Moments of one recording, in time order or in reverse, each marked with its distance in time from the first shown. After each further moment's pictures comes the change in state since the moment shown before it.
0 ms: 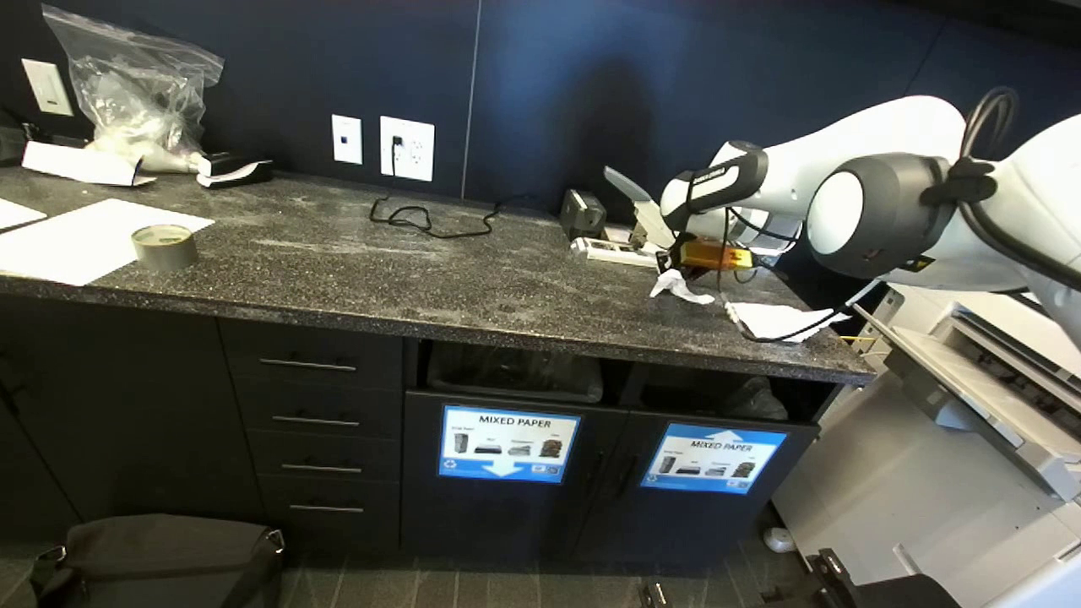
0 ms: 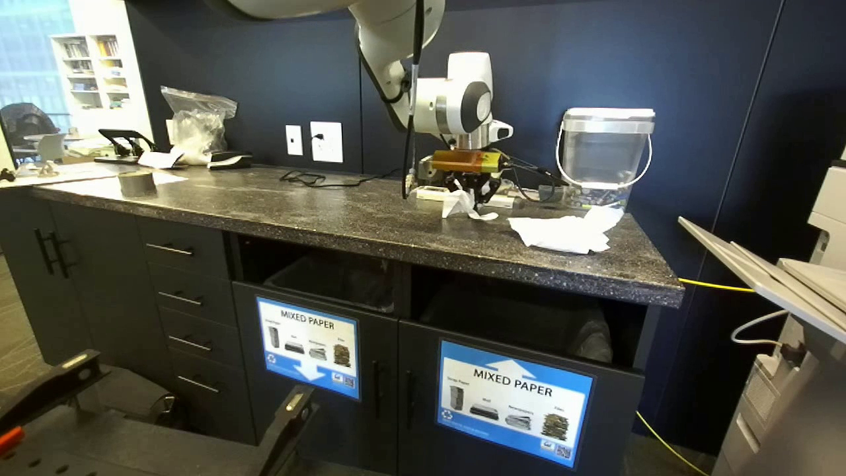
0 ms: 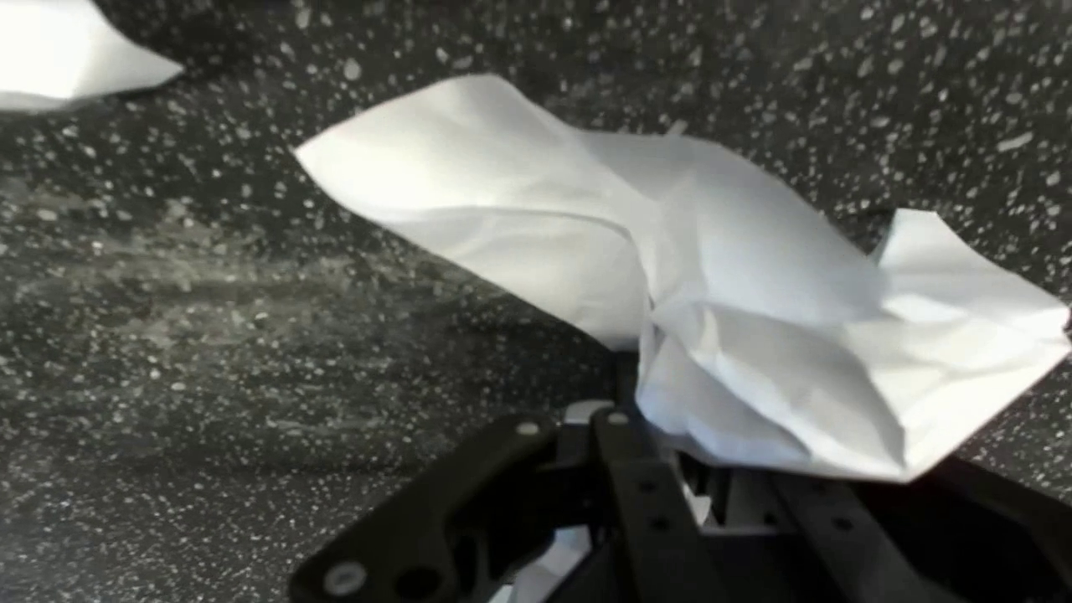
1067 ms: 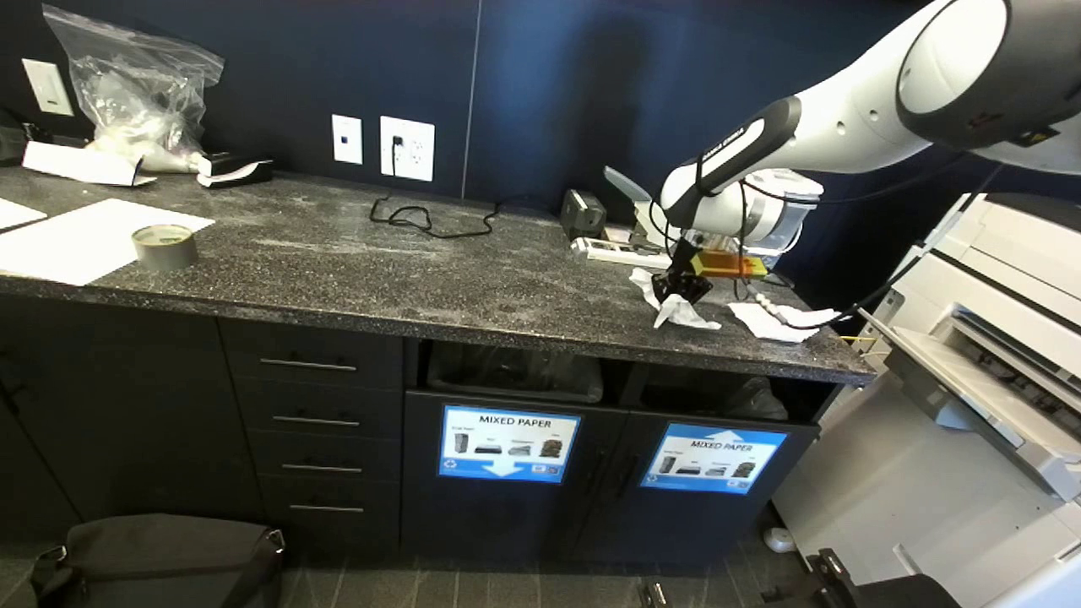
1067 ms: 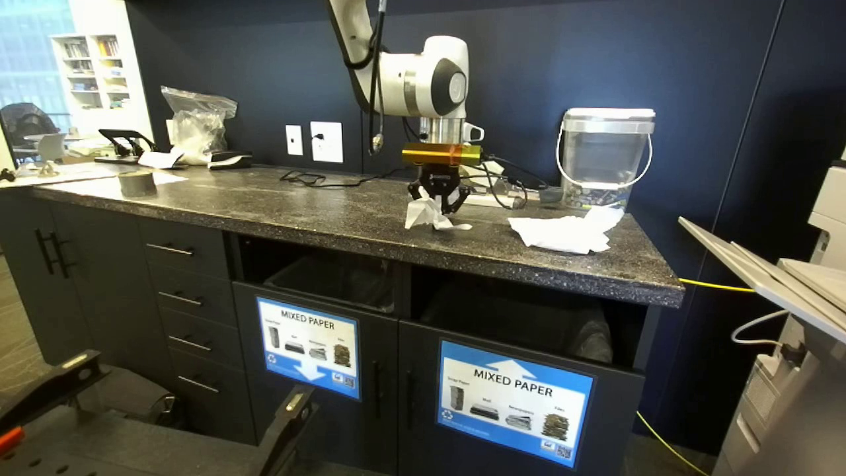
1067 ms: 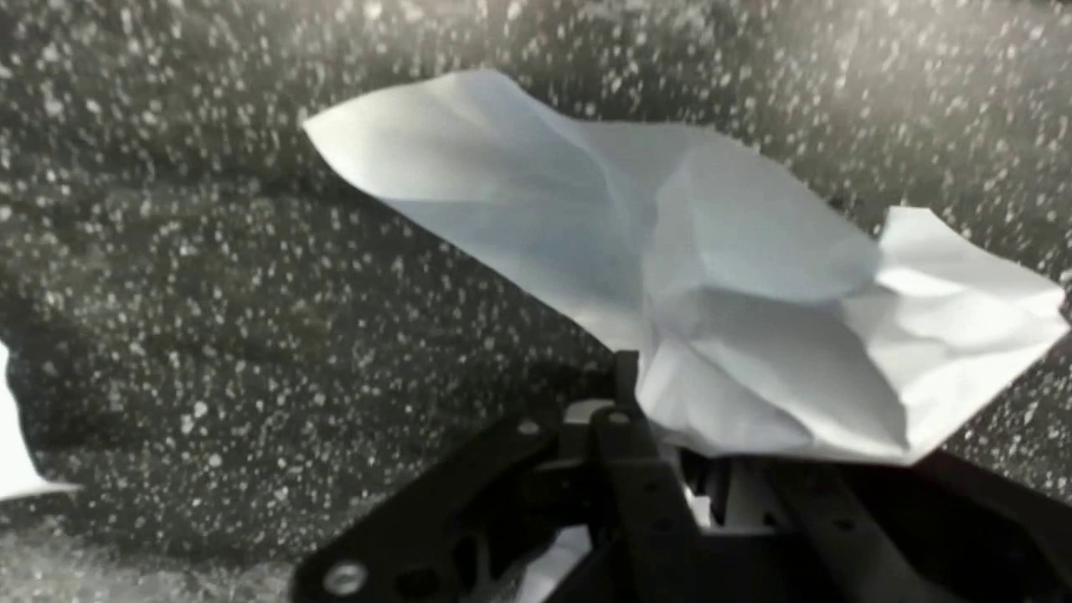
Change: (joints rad) arm 0.023 -0.364 0.053 -0.599 -0.025 -0.002 -0.170
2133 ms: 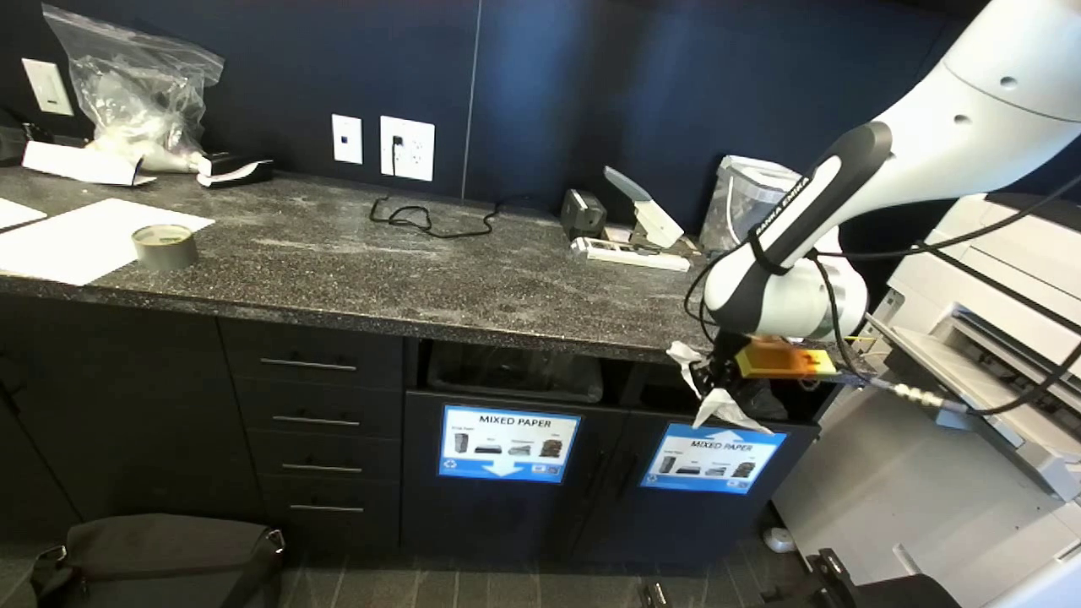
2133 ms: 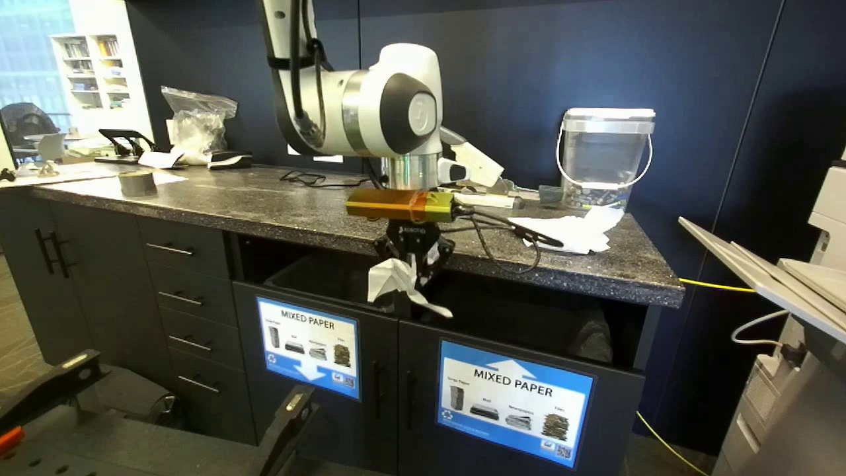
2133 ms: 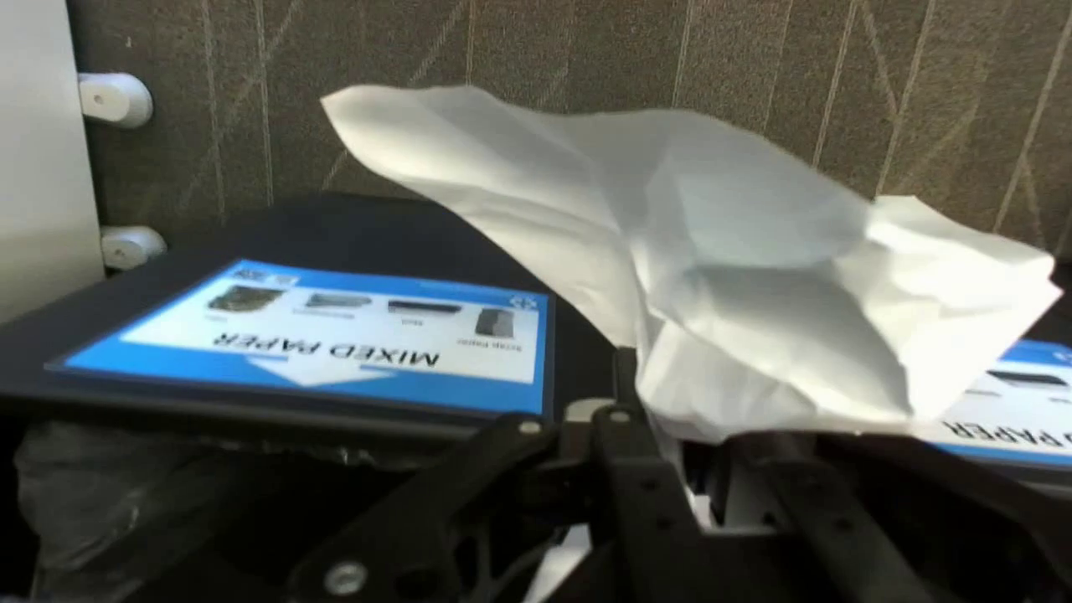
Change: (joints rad) arm 0.004 -0.328 -0.047 -0.818 -0.065 0.469 0.111
